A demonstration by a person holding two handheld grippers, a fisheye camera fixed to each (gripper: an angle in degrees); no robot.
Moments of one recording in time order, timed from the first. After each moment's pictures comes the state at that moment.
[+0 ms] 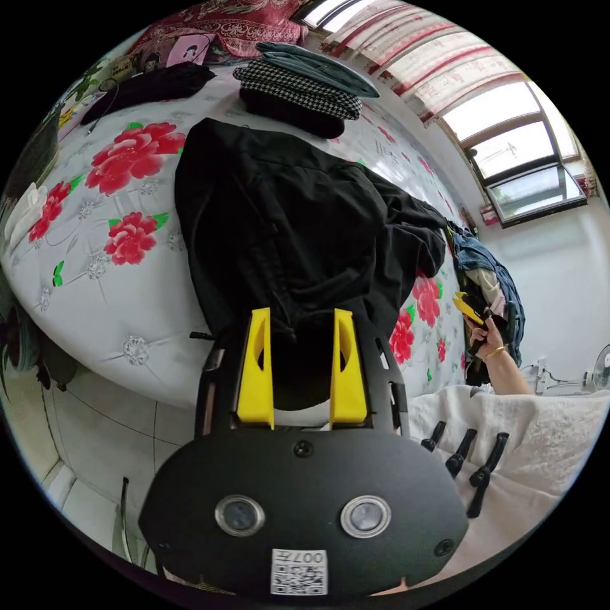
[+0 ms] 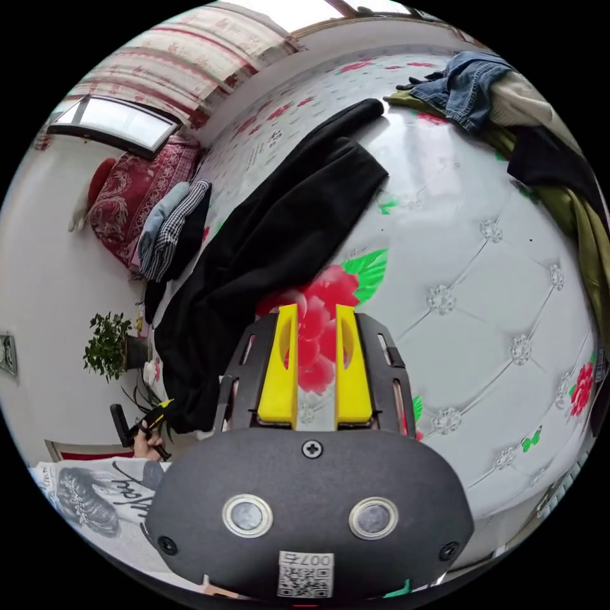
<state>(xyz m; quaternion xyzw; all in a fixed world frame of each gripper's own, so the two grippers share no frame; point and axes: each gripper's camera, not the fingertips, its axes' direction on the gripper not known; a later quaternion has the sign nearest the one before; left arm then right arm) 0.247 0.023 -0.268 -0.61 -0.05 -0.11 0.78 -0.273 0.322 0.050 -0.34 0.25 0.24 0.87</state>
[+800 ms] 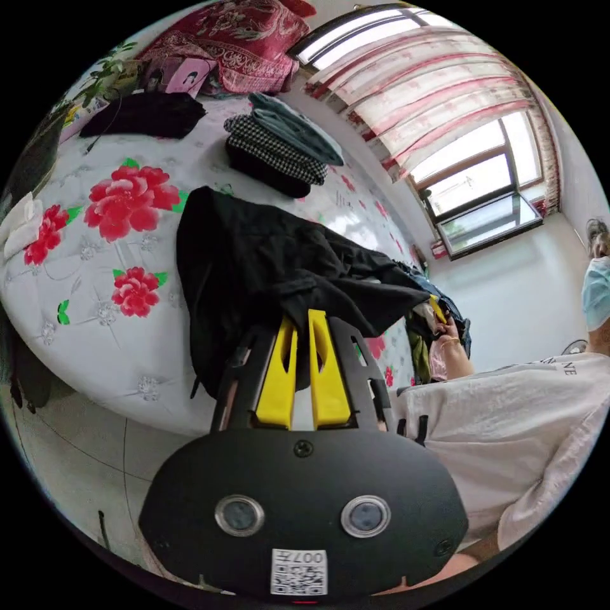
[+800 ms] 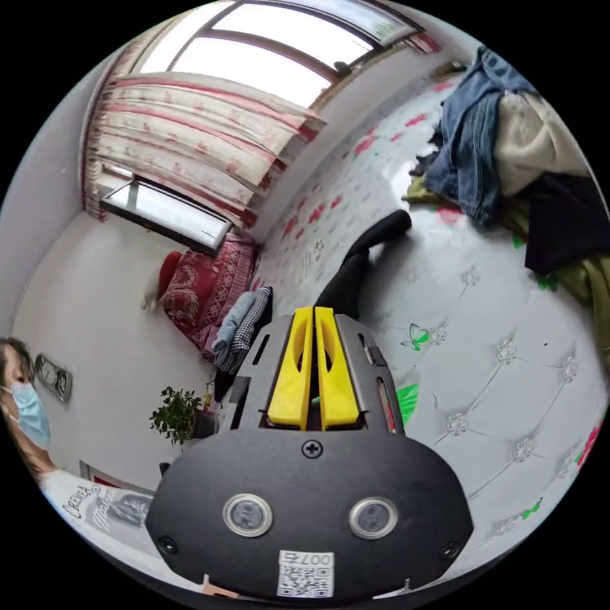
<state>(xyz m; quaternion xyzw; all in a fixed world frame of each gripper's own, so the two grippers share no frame) 0.235 -0.098 -0.269 -0.51 0.04 -0.17 0.84 -0.243 0.189 0.001 -0.13 0.16 0.27 0.94</state>
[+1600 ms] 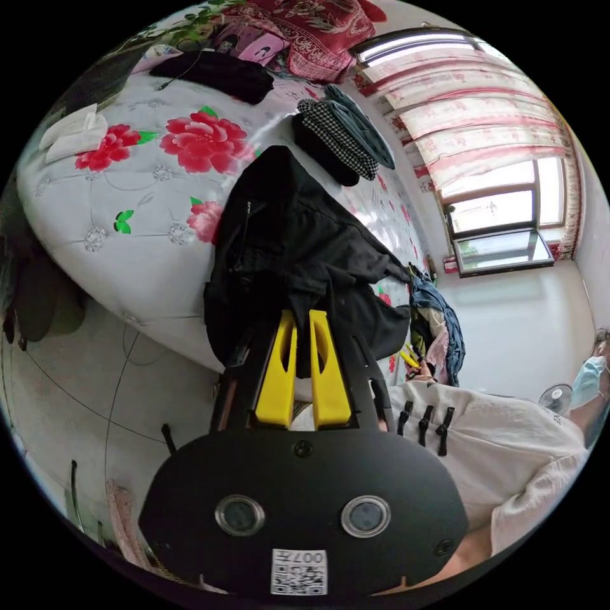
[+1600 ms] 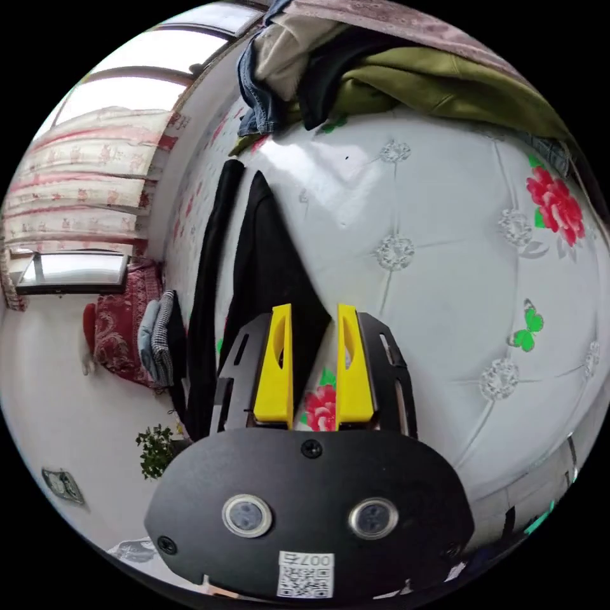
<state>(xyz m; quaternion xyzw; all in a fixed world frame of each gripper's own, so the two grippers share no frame) 0.175 -0.056 -0.364 -0.55 -0.01 -0.27 0.79 -0.249 0.356 -0.102 -0.16 0.32 0.43 0.83</state>
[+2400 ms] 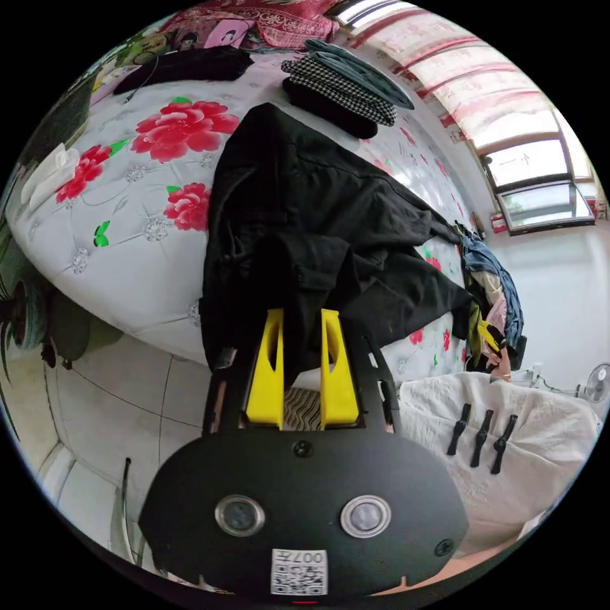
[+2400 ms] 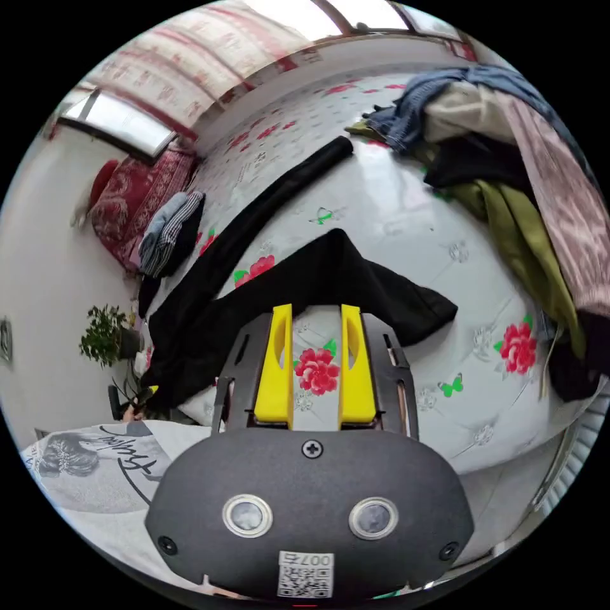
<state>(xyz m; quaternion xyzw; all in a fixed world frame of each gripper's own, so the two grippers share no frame) 0.265 0.043 -0.317 -0.65 -0.06 -0.13 0.75 -0.384 0.317 -0.027 -0.34 0.28 0.20 0.87</state>
